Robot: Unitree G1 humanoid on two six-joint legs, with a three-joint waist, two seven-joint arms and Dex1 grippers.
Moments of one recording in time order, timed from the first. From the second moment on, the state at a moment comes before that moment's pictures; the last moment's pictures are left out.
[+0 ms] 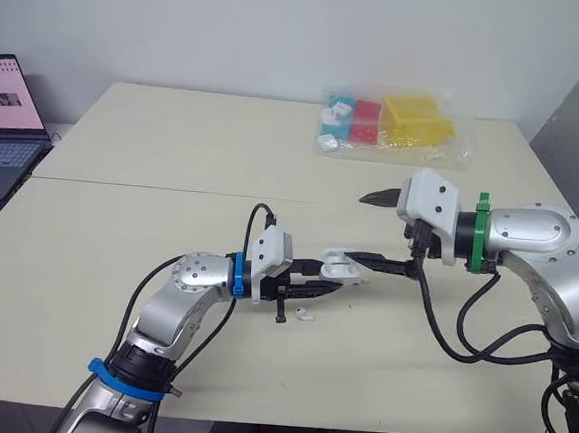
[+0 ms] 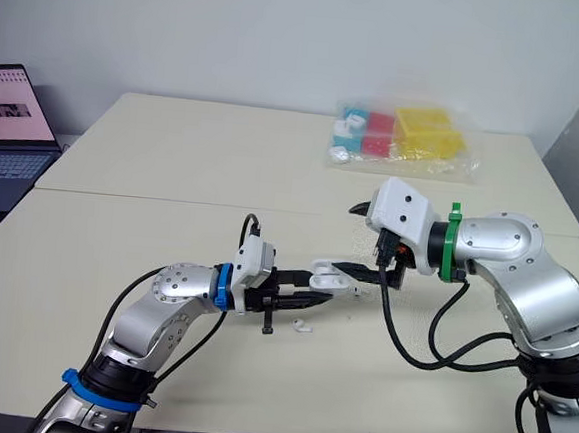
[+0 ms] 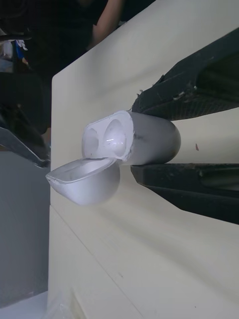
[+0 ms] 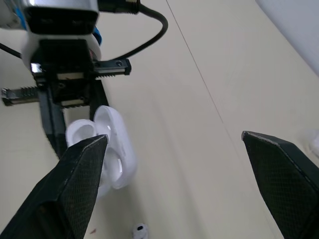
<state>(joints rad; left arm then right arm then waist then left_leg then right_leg) -0.36 0.42 -0.21 -0.14 -0.37 0.24 -1.06 -0.66 -0.83 0.10 -0.51 0.43 0.80 0.97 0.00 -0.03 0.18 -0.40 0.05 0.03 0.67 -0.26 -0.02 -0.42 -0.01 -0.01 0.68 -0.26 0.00</state>
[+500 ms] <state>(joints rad) -0.31 0.53 -0.06 -0.12 -0.38 0.25 -1.01 -0.53 -0.90 0.18 -0.50 0.39 0.86 0.91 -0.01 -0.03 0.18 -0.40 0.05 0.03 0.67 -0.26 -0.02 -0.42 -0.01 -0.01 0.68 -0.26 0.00</state>
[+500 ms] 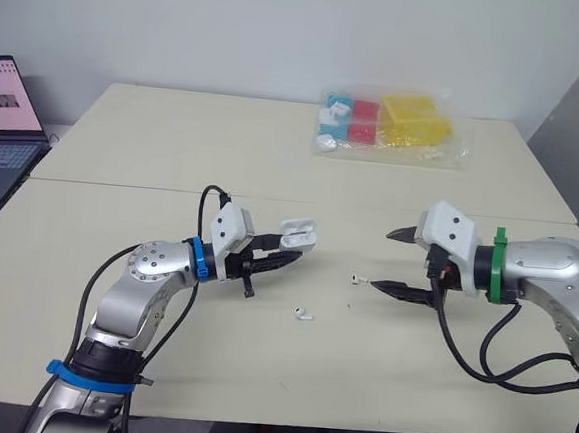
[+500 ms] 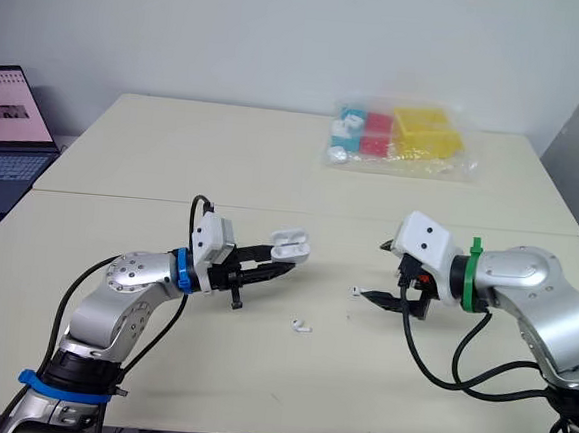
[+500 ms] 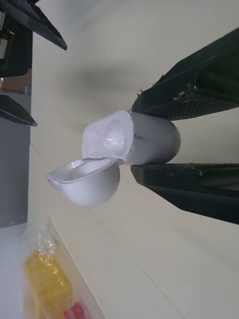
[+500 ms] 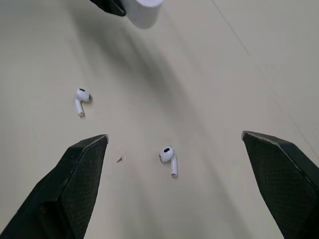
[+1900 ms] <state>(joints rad) -0.21 0.53 -0.07 -0.24 -0.37 0.26 -0.95 -0.41 -1.04 0.37 -0.20 0.10 0.52 1.26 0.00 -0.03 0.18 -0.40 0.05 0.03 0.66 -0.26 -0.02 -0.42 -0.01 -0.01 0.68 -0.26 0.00</state>
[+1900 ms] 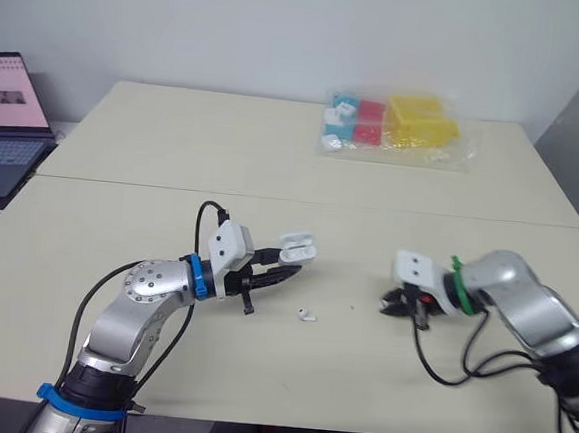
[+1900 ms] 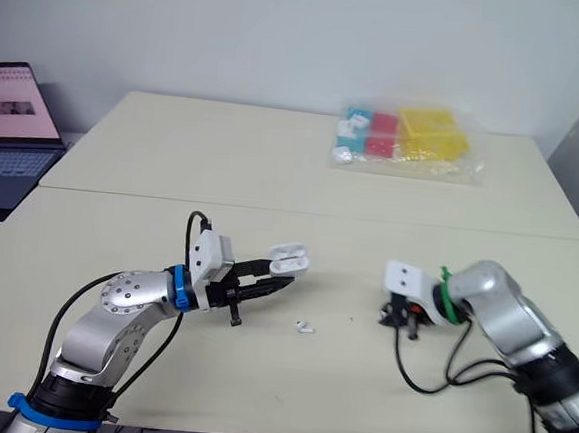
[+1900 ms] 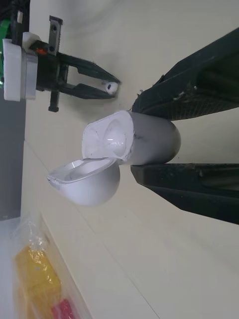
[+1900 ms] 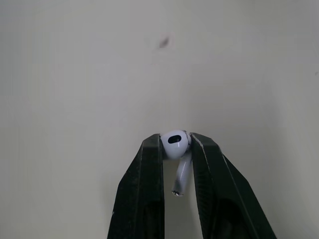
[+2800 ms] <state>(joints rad) -0.14 0.54 -0.07 -0.27 -0.38 0.28 -0.94 -0.29 -1.20 0.16 -0.50 0.22 0.74 1.25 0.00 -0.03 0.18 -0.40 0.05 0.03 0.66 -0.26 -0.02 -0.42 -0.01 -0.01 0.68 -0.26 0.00</state>
